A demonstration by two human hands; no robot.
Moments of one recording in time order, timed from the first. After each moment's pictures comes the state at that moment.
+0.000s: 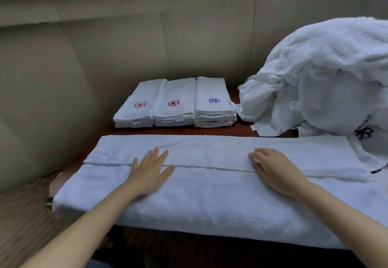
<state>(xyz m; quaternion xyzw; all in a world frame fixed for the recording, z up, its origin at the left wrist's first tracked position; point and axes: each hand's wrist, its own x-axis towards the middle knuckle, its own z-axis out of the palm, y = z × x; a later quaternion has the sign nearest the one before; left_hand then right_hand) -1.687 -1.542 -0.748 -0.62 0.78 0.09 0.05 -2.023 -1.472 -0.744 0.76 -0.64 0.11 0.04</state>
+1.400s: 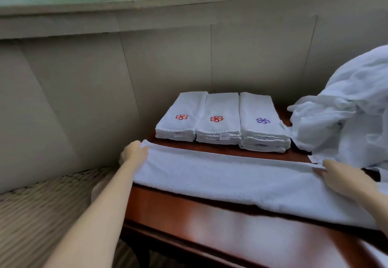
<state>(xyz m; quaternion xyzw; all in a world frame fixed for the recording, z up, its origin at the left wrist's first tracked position) -1.553 -1.649 -0.727 -0.82 0.50 0.11 -0.24 -2.048 -1.574 -0.731 0.60 -0.80 0.02 -0.02</state>
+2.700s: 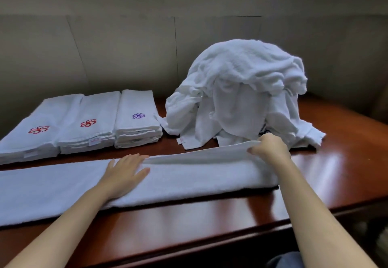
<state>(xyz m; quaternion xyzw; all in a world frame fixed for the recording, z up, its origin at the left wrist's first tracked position) -1.828 -1.594 -0.749 -0.49 0.87 0.09 -0.05 -2.173 -1.451 -0.689 0.35 -0.90 0.24 -0.11</state>
